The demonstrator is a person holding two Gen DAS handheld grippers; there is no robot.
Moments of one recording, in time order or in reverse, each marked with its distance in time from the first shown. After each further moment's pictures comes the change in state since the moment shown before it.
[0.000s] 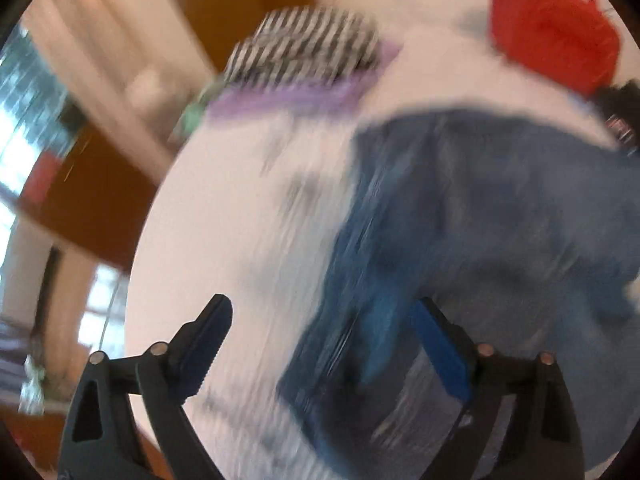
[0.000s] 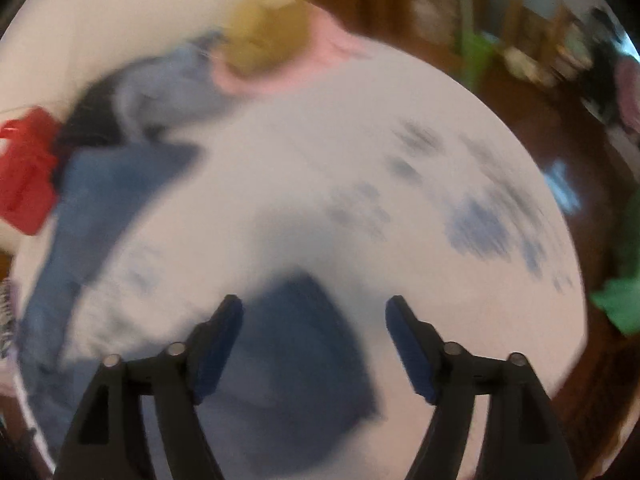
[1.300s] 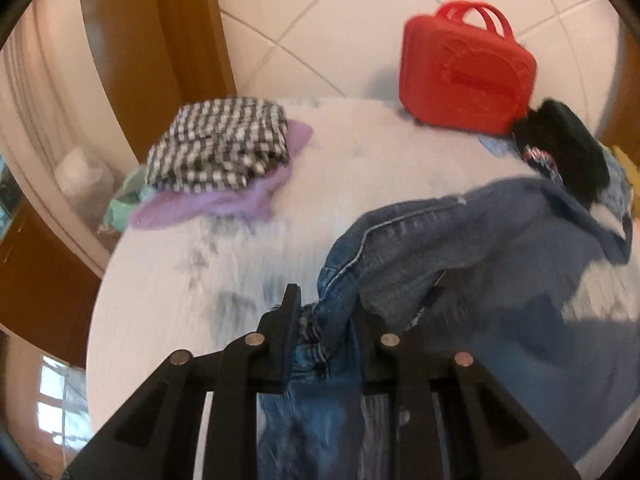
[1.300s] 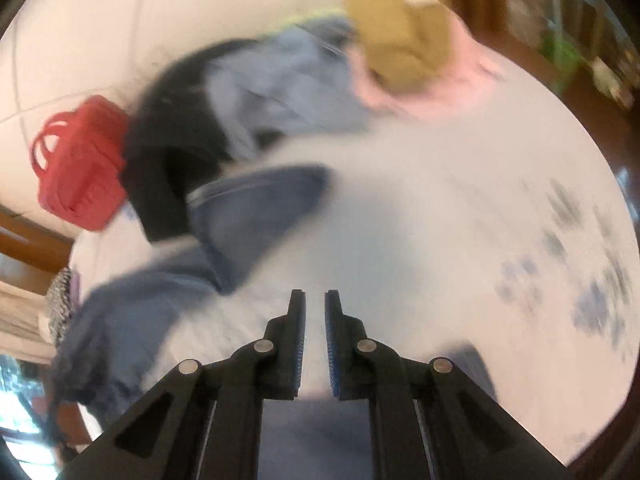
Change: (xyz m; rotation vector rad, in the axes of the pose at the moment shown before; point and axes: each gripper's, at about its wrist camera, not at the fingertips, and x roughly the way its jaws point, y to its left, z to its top) left arm -0.018 -0.011 0.021 0.144 -0.202 -0.253; right arm 0.031 0.079 0.050 -0.031 0.130 0.140
